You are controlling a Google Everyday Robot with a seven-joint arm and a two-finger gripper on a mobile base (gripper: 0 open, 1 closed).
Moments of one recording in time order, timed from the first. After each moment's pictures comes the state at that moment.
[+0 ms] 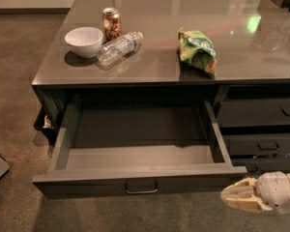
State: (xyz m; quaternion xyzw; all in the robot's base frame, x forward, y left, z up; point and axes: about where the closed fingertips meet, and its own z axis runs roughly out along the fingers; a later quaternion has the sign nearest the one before) arm 0.357 -0.240 0.641 -0.48 0.72 0.38 0.32
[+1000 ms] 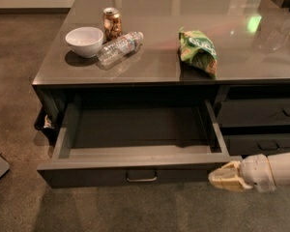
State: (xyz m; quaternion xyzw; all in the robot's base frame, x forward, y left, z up) arm 0.415 -0.222 0.631 -0.46 0.75 0.35 0.32
